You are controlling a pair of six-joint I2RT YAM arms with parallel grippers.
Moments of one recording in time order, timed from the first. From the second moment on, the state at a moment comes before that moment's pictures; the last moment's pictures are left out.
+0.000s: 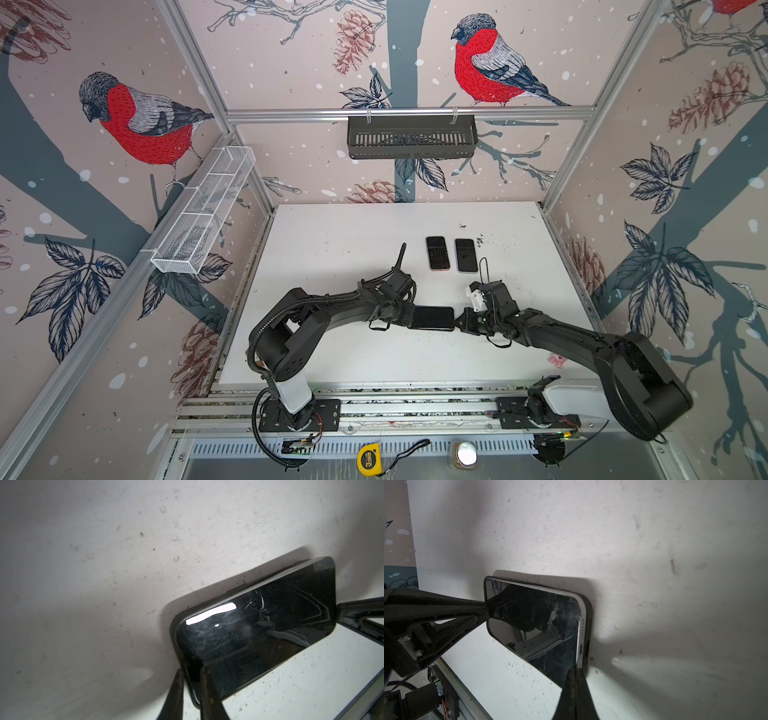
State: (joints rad) left arm -0.79 1.75 0.94 -0.33 0.16 -0.48; right arm 0.48 1.31 0.45 -0.11 -0.40 0.60
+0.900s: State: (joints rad) left arm -0.81 1.68 0.88 -0.33 0.14 -0.49; right arm 0.41 1.19 0.47 -0.15 -0.40 0.56
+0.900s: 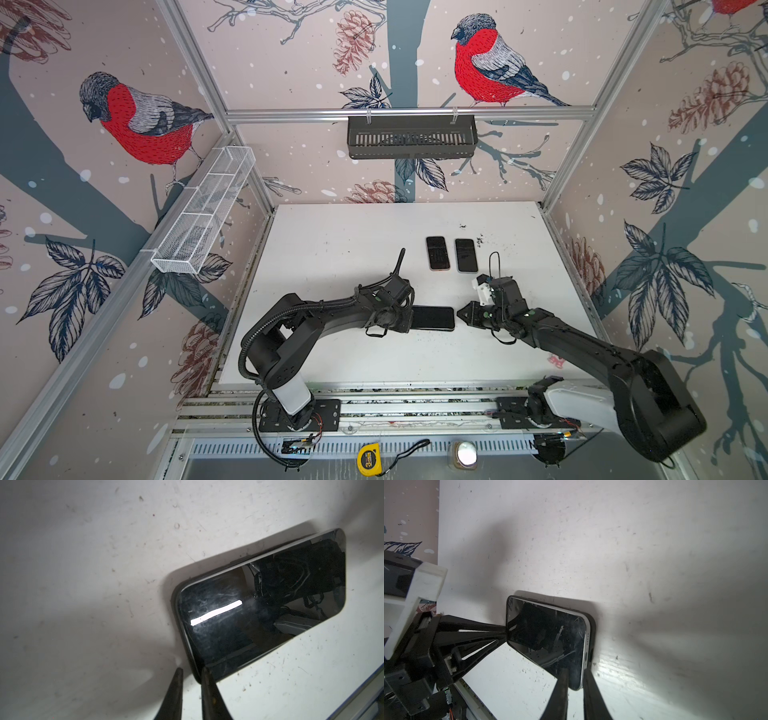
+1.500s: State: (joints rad) left arm -0.85 1.71 0.89 -0.32 0.10 -0.52; right arm 0.45 1.21 0.43 -0.15 -0.43 0.55
